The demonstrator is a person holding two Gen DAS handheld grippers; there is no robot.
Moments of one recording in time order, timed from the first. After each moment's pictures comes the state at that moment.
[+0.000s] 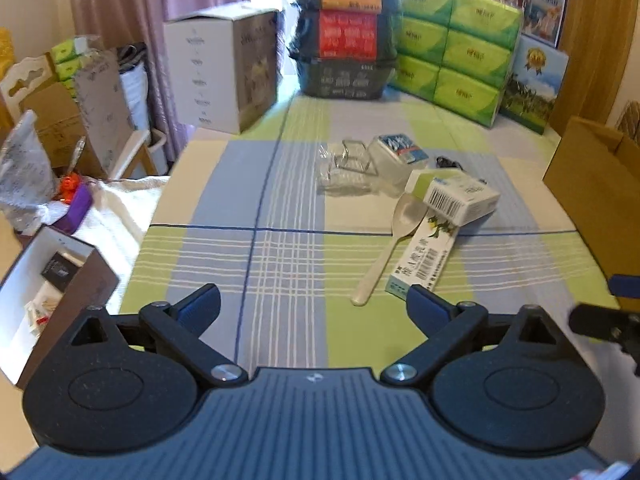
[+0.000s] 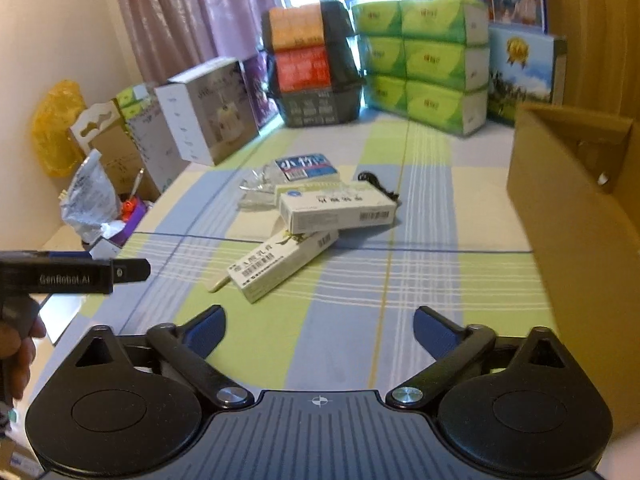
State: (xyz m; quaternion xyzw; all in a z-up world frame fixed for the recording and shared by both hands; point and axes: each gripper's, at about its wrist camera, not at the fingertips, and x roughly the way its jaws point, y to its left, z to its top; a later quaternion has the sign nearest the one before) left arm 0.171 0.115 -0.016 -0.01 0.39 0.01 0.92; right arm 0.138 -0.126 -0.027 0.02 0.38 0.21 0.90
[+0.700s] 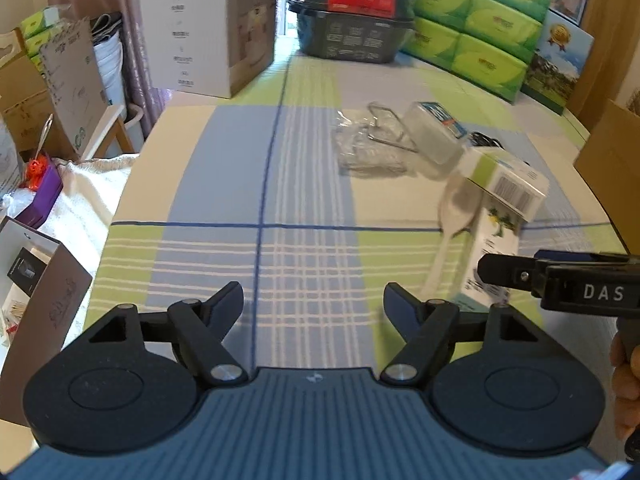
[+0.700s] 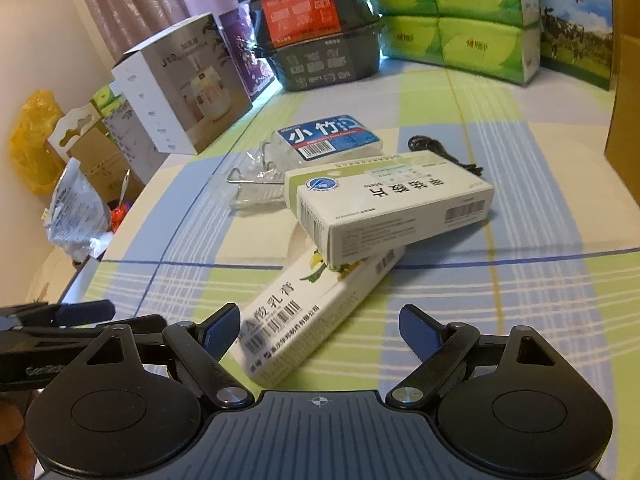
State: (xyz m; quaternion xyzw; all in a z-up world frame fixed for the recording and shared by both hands) left arm 0.232 0.153 -0.065 -0.02 0.43 -0.02 0.90; right arm 0.241 -0.050 -0.099 0.08 0.43 0.21 0.88
